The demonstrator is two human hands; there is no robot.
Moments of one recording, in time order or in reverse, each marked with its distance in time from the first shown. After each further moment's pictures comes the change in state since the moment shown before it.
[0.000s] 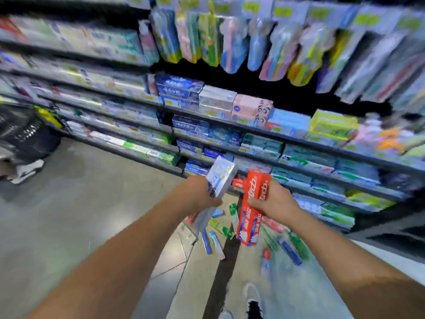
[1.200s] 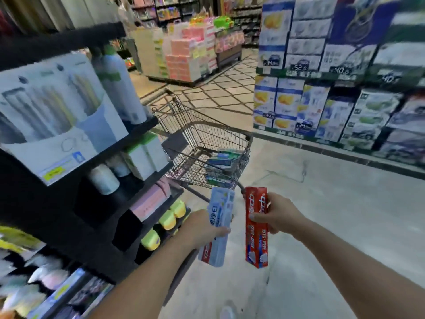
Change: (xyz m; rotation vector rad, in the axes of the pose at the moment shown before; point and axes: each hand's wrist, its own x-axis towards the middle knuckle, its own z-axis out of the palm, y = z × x) left_hand -0.145 0.943 0.306 0.306 -0.475 1.028; right_hand -0.476 0.645 -0.486 0.653 0.913 0.739
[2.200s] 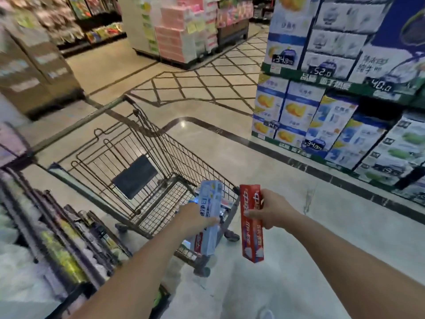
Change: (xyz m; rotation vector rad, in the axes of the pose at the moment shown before) left_hand 0.501 0.160 -0.124 -0.106 -0.023 -0.142; right_hand 0.507 -0.041 -0.214 -0.155 -0.114 0.091
